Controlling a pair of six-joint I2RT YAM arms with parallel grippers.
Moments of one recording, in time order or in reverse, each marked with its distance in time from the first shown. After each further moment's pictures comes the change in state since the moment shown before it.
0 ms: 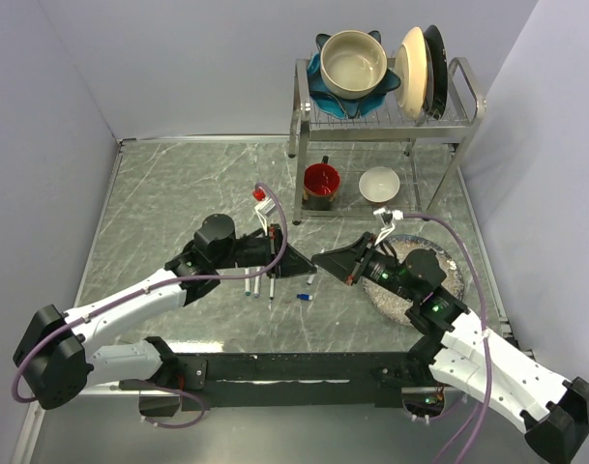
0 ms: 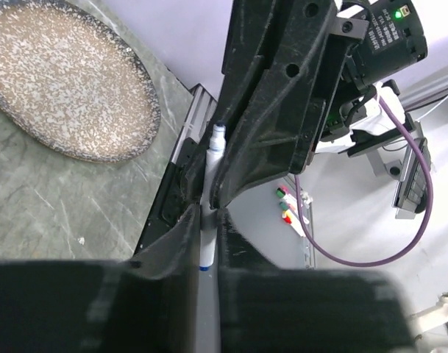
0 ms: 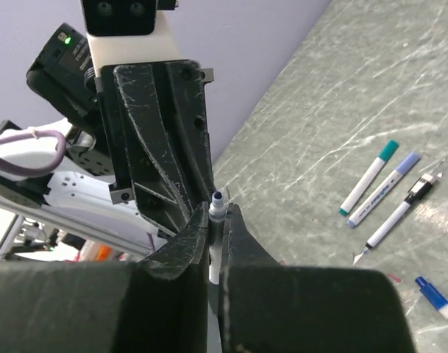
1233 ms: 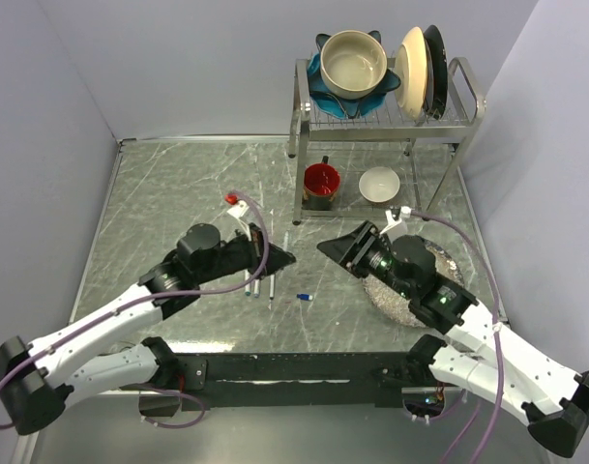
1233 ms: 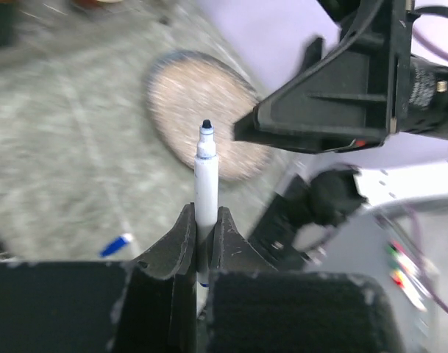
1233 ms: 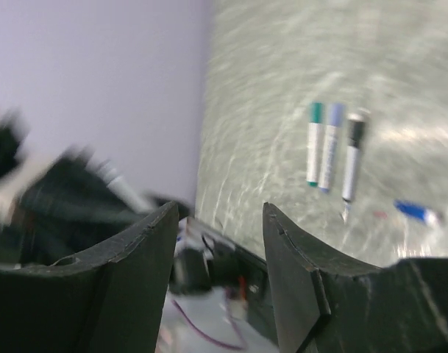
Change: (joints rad) left arm -0.023 -0.196 -0.004 -0.298 -0.366 0.221; right arm 0.063 0.054 0.198 -0.451 0.360 0.273
